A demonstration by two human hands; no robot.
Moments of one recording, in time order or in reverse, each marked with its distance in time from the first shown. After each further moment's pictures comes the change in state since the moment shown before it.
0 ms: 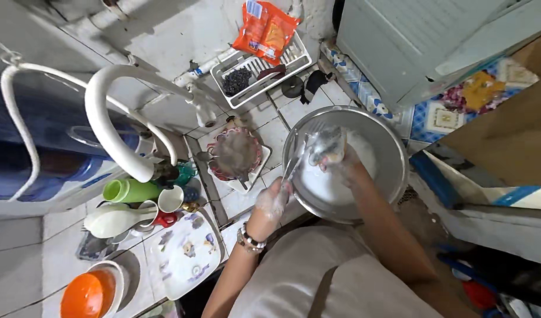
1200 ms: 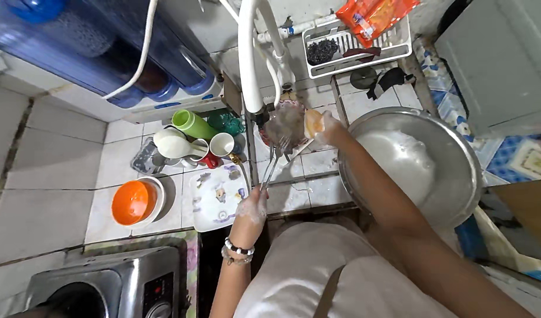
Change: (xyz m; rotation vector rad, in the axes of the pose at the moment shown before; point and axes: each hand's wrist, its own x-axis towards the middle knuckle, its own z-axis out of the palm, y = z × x) left_hand -0.108 -0.079 -0.079 0.314 0.346 -0.425; right_hand 0.109 0.053 0.142 -1.314 -0.332 0.221
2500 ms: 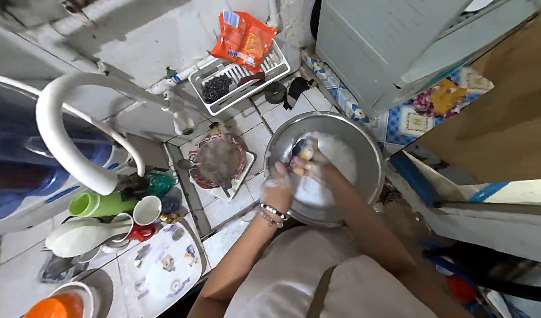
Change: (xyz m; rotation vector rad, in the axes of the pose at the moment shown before) left_hand 0.045 0.201 0.144 0.613 -0.100 0.383; right_hand -0.114 0.138 -0.036 1.240 0.155 -0.048
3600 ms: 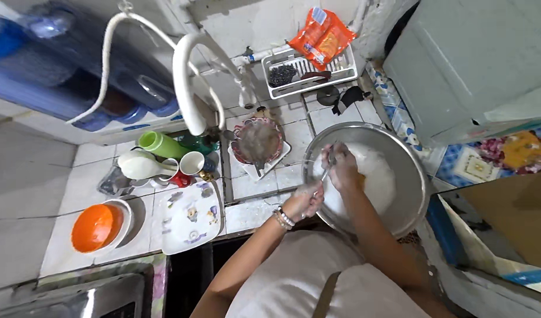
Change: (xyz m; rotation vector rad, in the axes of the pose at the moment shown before) left_hand -0.022 -0.065 0.038 -1.722 -0.560 0.064; right_hand 0.017 0.004 0.063 0.165 0.177 -0.124
